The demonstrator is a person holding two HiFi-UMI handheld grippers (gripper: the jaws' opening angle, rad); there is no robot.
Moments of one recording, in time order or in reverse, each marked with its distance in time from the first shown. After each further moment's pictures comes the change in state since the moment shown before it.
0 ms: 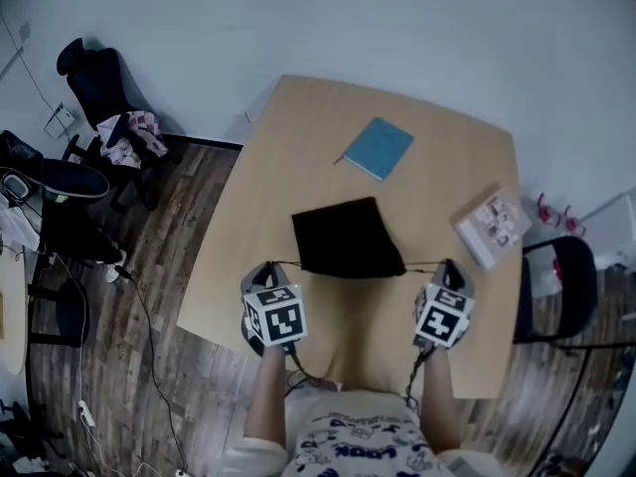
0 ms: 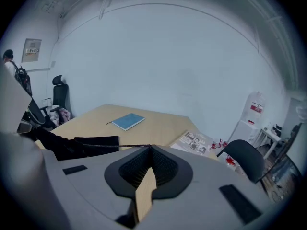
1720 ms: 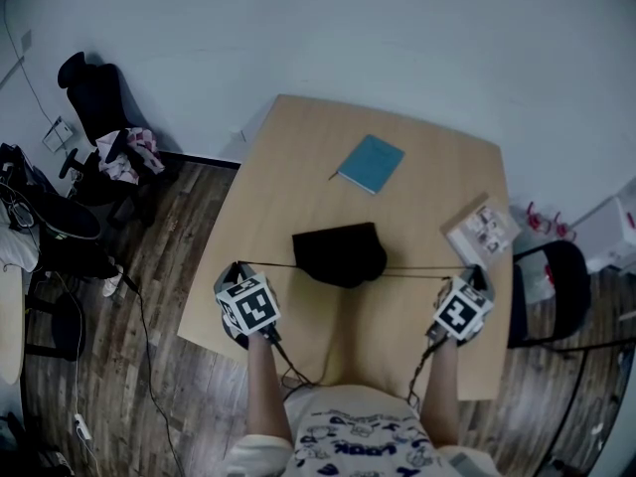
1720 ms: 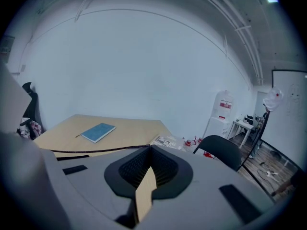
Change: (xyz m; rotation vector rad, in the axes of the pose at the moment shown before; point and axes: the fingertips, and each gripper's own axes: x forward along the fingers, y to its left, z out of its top) left arm 0.001 0.078 0.016 -0.201 -0.070 0.167; right arm -0.011 -0.089 0.006 0.185 -0.033 -0.282
